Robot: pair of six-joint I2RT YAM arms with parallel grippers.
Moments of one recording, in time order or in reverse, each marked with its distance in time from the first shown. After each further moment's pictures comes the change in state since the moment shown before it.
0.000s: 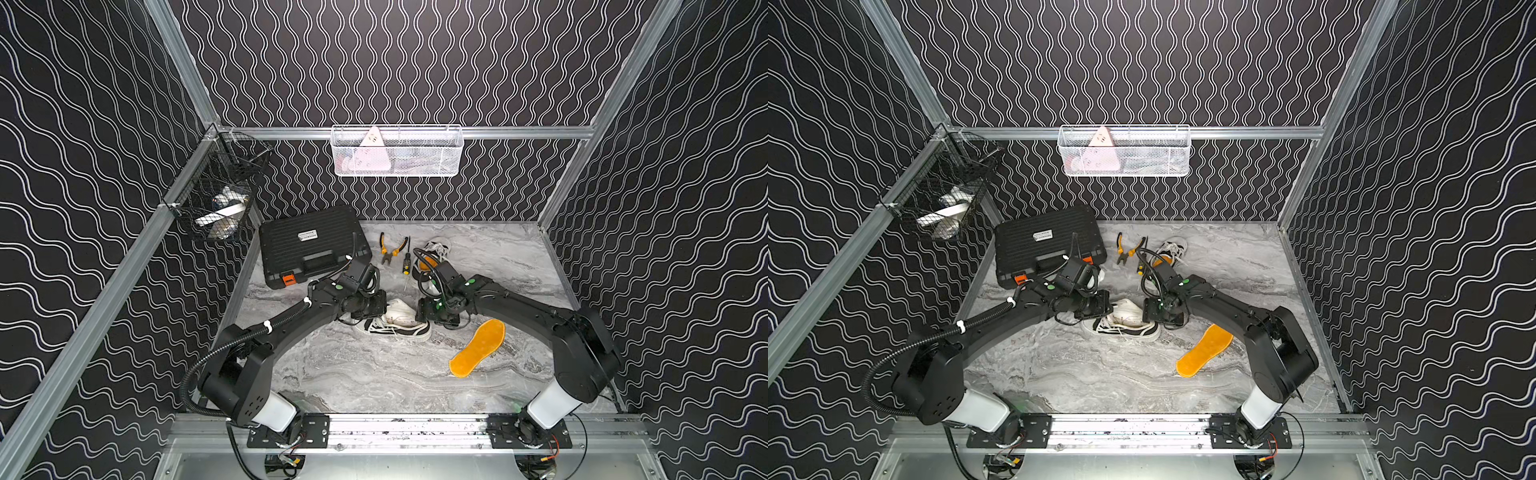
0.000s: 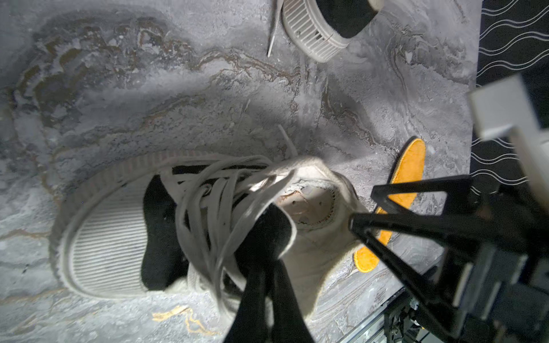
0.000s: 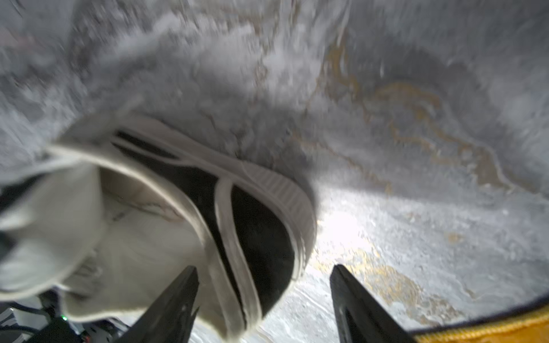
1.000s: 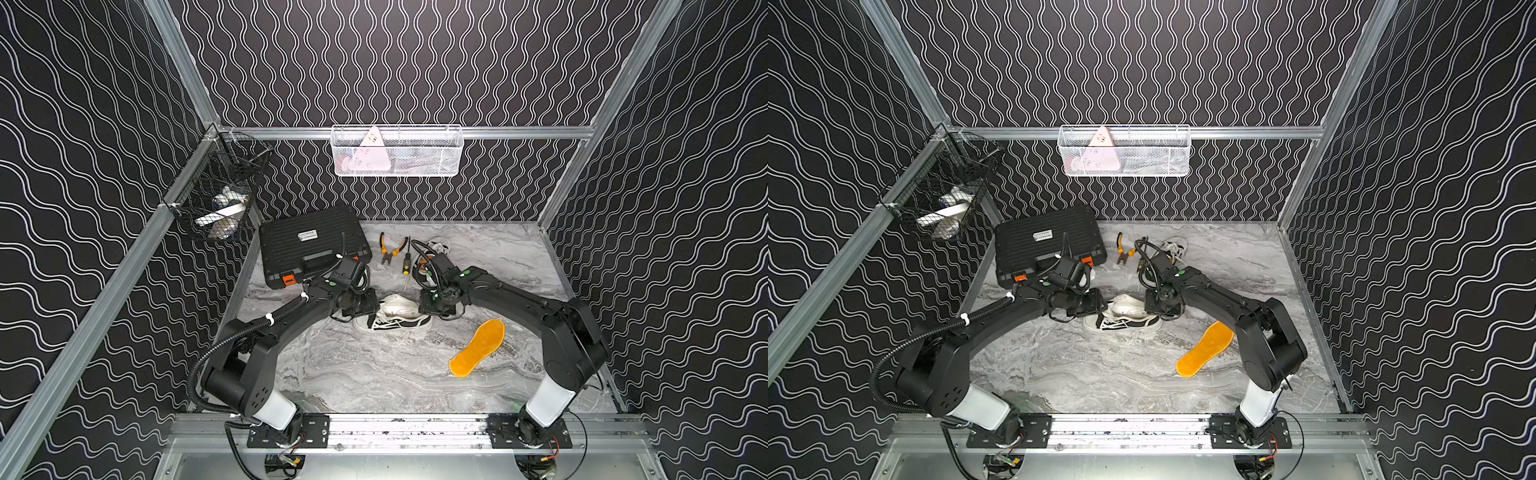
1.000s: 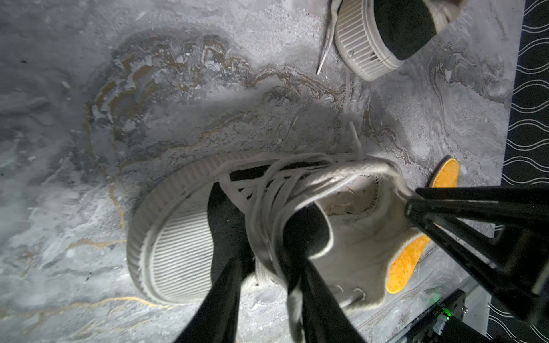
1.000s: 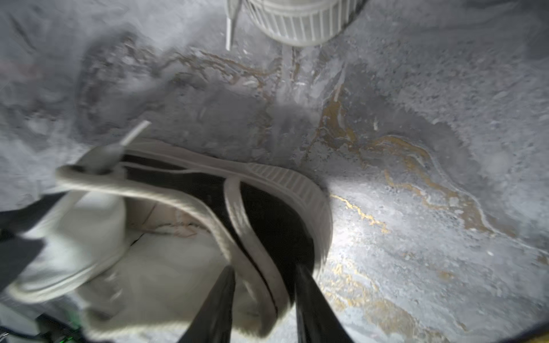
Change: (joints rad) left arm 0.093 0.025 -0.032 0.000 -0.028 0.057; right arm -0.029 0.073 0.135 -0.020 0.008 -0.008
